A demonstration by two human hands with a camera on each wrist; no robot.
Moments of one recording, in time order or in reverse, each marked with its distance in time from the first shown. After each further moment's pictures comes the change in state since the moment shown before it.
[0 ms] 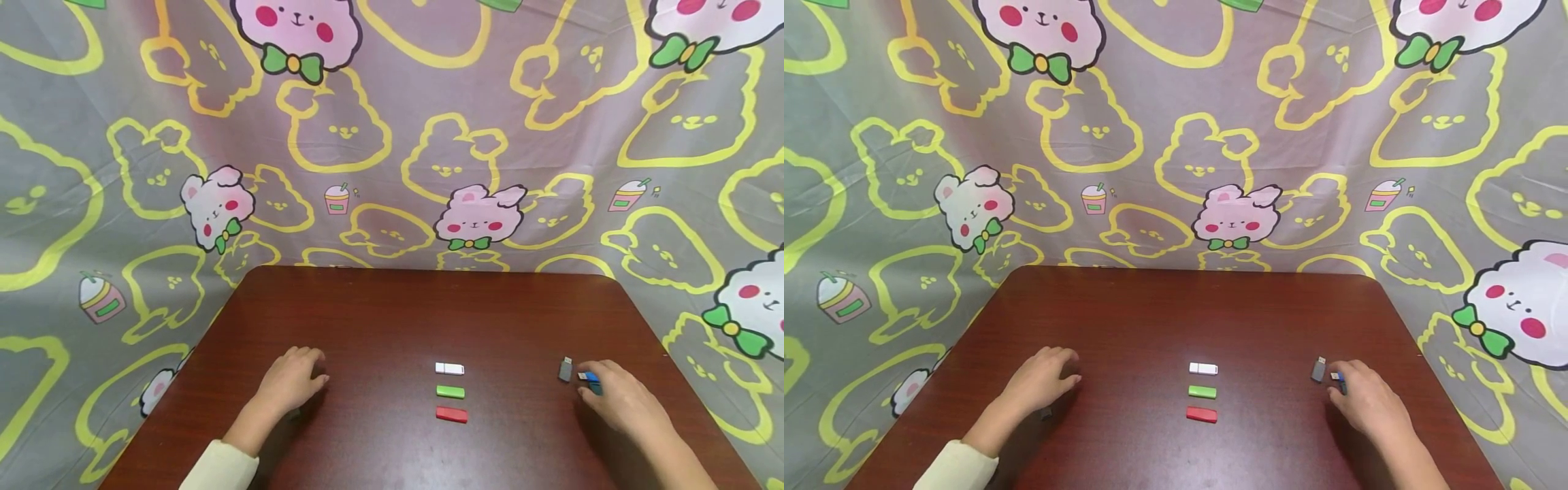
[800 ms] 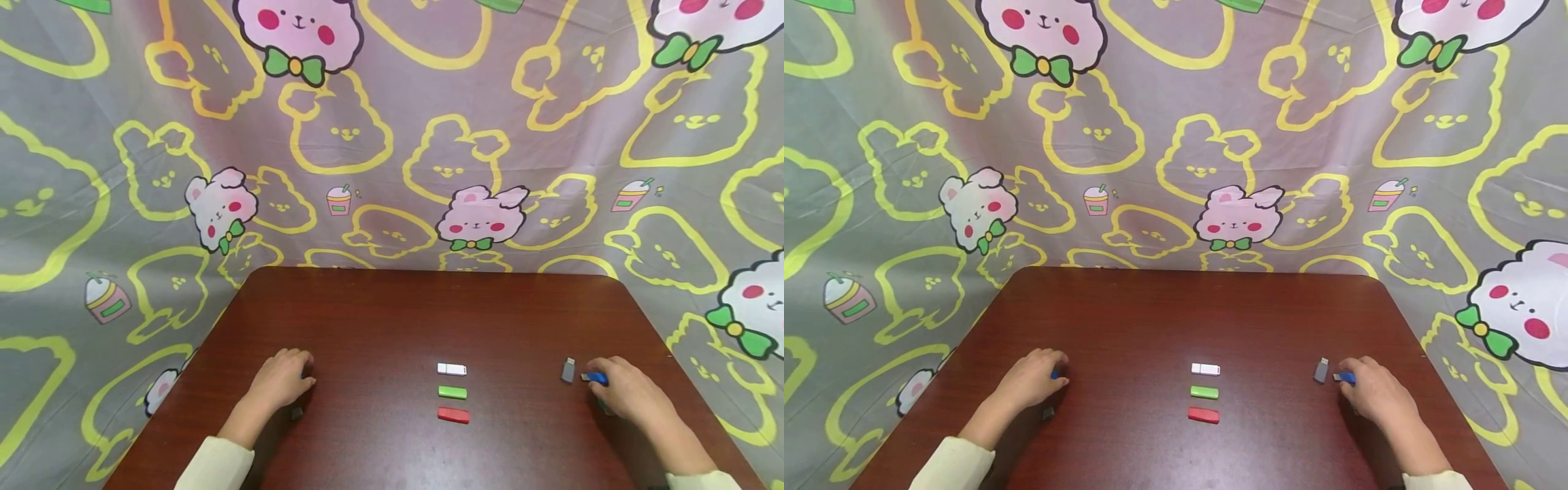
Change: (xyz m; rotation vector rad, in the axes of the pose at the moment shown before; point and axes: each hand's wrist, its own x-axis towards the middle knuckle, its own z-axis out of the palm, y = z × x) left_hand 0.000 -0.024 -0.002 0.049 -0.067 -0.048; right_hand 0.024 0.028 0.001 -0.029 -0.119 0.013
